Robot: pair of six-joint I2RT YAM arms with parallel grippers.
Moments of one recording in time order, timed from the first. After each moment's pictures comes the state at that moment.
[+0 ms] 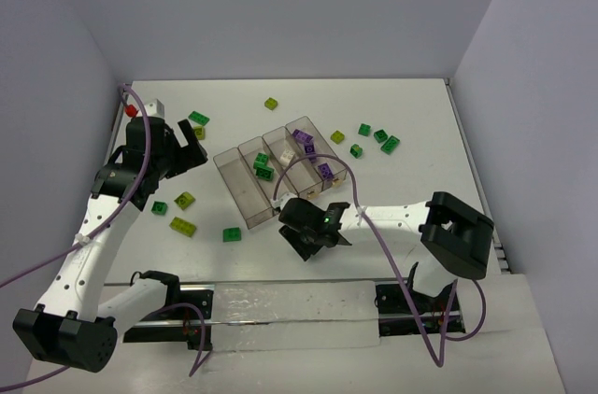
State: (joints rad) left arm -0.24 1.01 1.08 -0.73 -0.15 -0.52; right arm 1.12 1.56 0.83 -0.39 0.12 0.33
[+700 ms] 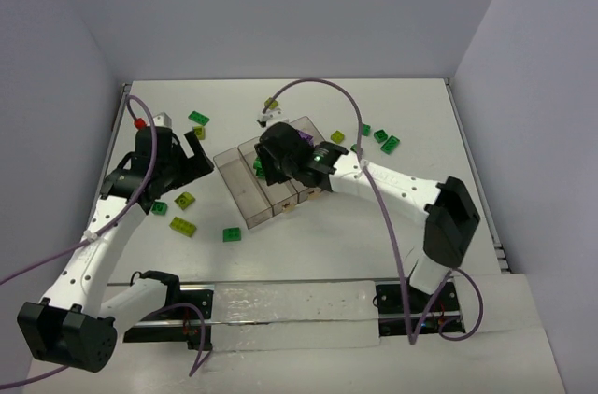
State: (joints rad) left arm -0.24 1.01 0.98 -0.72 -0.09 -0.57; right arm 0.96 1.64 1.39 -0.51 0.26 0.40
